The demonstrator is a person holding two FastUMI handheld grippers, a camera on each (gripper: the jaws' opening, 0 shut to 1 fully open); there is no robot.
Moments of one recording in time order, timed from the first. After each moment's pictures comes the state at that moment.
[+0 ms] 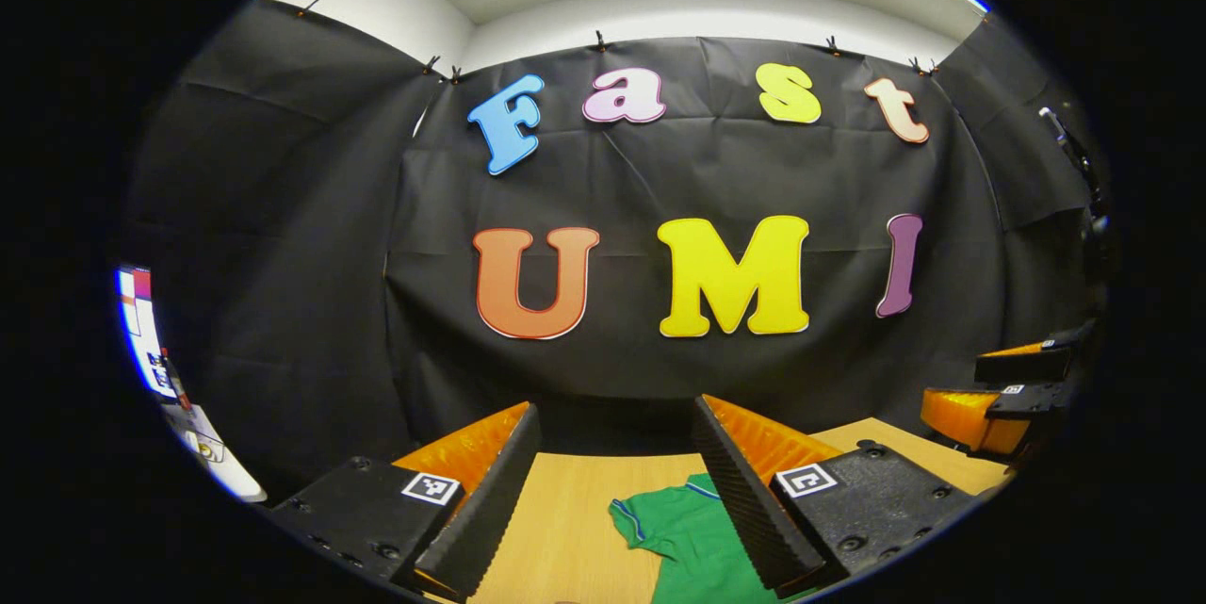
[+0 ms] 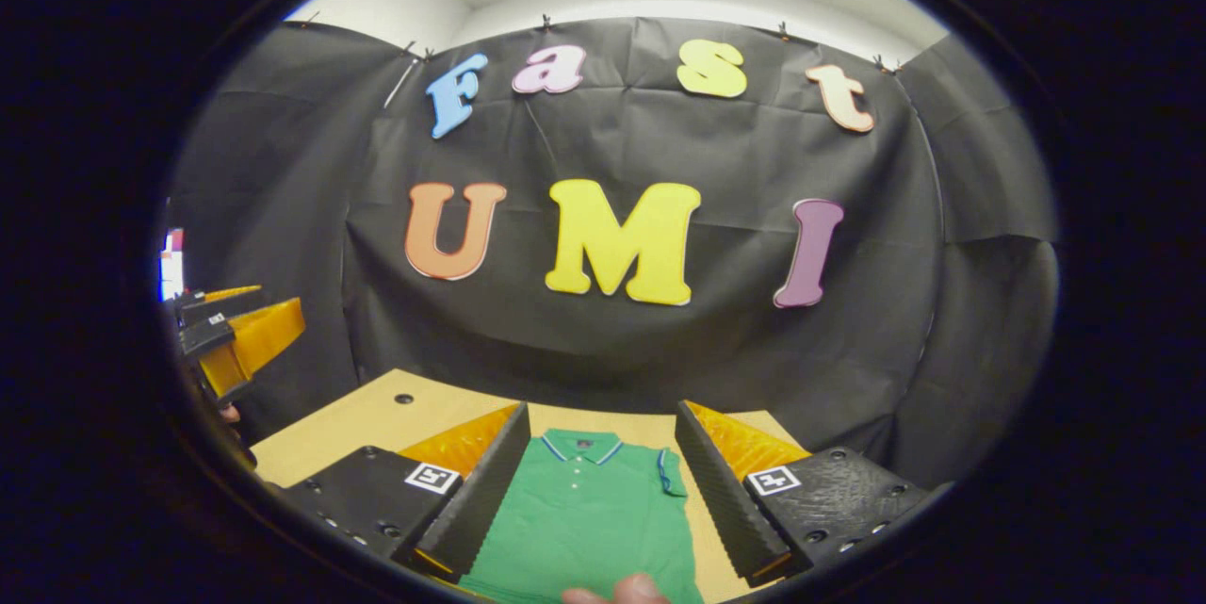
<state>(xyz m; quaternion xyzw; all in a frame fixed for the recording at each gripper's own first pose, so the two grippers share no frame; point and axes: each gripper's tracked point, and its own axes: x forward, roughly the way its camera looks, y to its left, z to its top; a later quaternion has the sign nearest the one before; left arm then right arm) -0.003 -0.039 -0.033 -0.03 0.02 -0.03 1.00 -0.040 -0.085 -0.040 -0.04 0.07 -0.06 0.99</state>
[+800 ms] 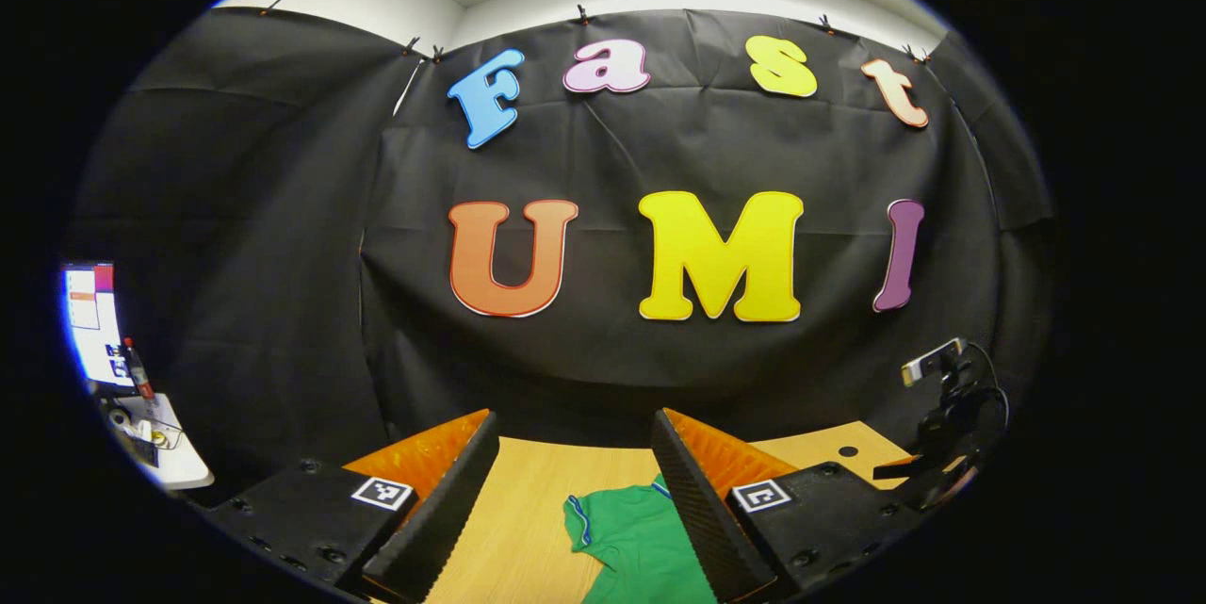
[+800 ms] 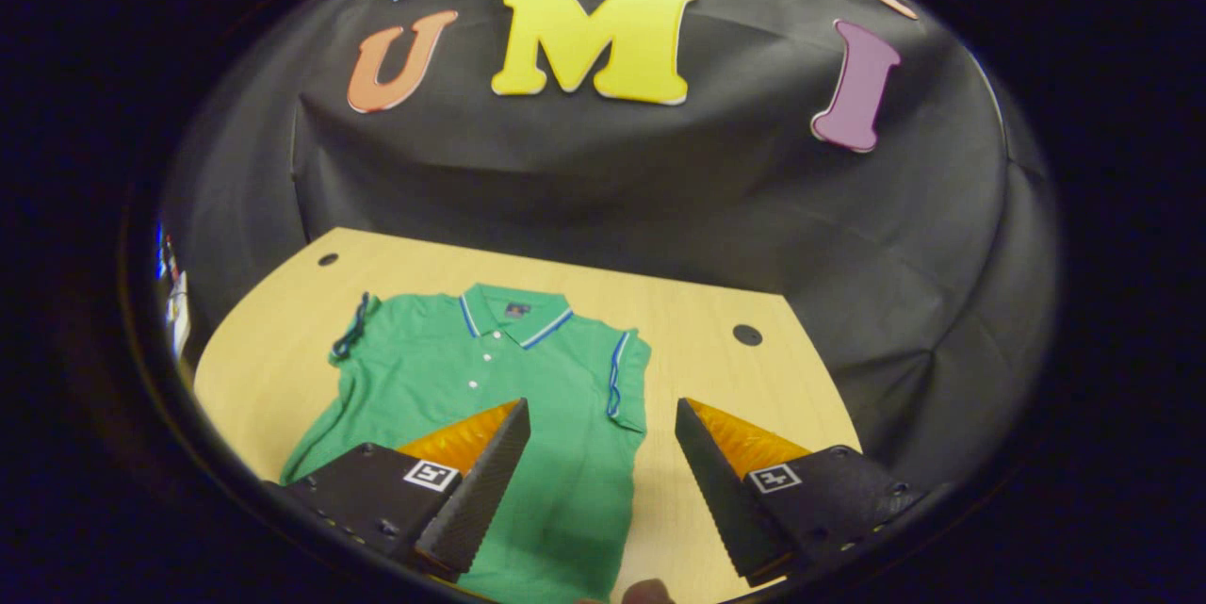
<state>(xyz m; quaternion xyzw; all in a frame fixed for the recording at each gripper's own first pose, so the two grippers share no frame) 0.029 -0.077 -0.051 0.00 0.07 0.03 1.00 0.111 -0.221 -0.257 -0.06 0.31 -0.05 0.95</state>
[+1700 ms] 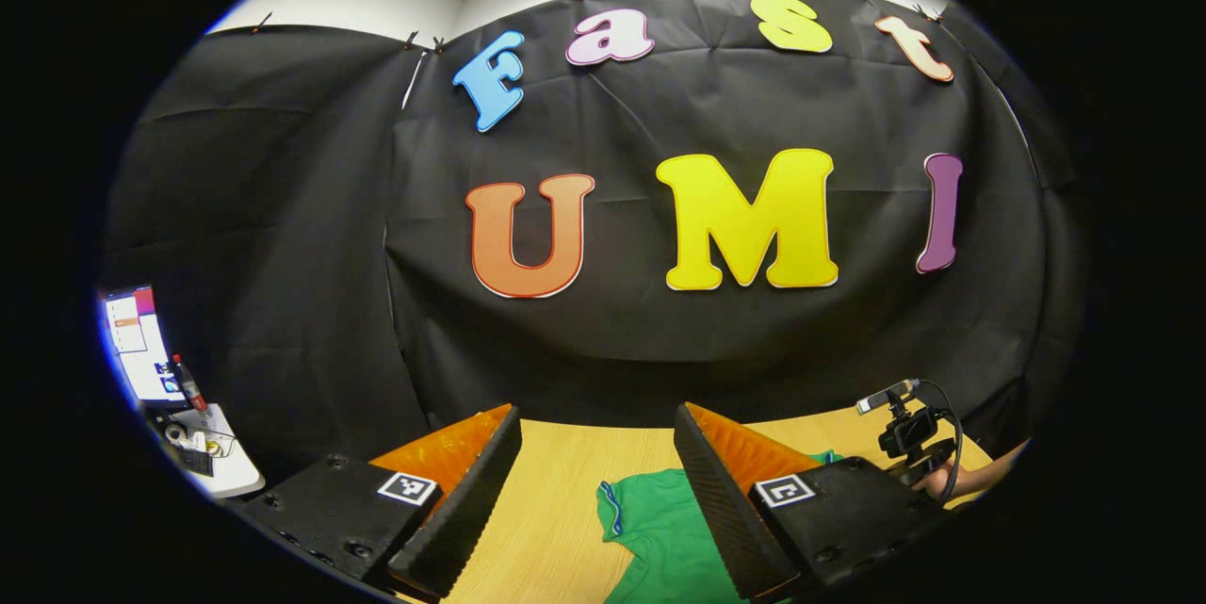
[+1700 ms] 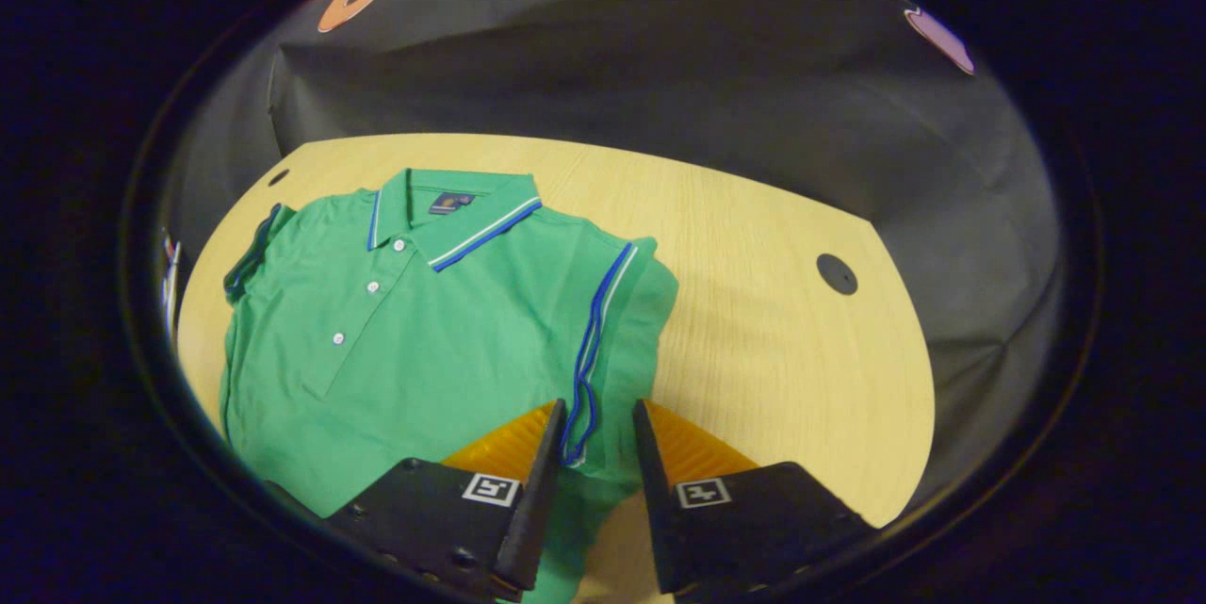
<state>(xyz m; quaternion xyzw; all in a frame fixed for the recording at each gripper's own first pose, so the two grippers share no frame) 0.051 -0.095 -0.068 0.03 0.11 0.05 0.99 0.201 -0.260 -0.392 -0.05 0.44 -0.01 0.89</state>
